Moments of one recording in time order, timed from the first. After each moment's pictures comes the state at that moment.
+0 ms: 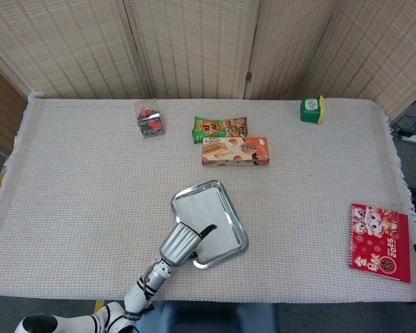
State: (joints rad) left arm -0.62 -2.08 -0.05 -1.01 1.68 1.32 0.26; right arm -0.04 -0.96 0.09 -1.42 -1.66 1.86 0.92
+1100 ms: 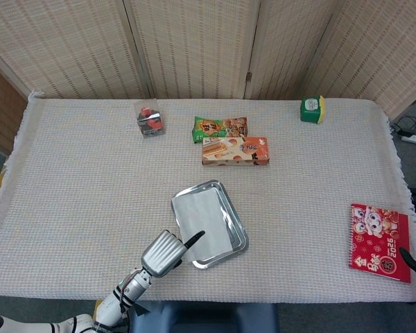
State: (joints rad) left arm -0.57 -1.73 0.00 -1.54 1.60 1.18 0.62; right arm -0.03 -0.97 0.06 -1.46 -1.70 1.86 0.81
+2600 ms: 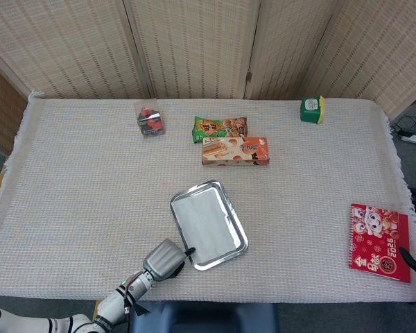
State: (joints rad) left arm -0.64 -1.69 0.03 -1.61 1.32 0.95 0.76; right arm -0.02 -0.97 0.06 -1.46 -1.69 1.86 0.81
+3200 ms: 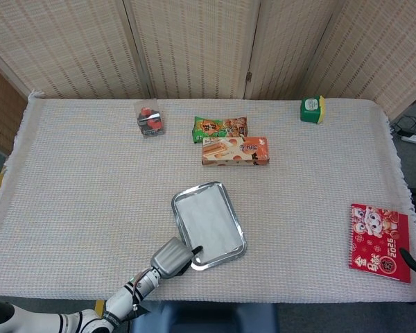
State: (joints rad) left arm -0.67 -1.75 0.01 -1.53 1.33 0.94 0.71; right arm -0.02 -0.97 0.06 -1.45 -1.70 1.87 0.83
